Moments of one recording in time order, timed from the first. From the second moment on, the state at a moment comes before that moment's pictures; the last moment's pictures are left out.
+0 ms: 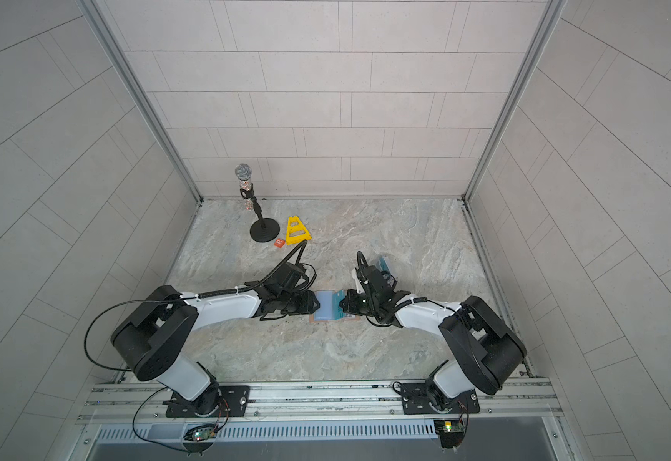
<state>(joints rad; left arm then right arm) -0.67 1.61 0.74 -0.14 0.25 -0.65 0.60 1.48 0.60 0.08 -0.33 0.79</state>
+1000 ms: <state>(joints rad) -0.67 1.61 0.74 -0.15 0.24 -0.65 0.60 1.54 0.55 0.25 -0.34 0.87</state>
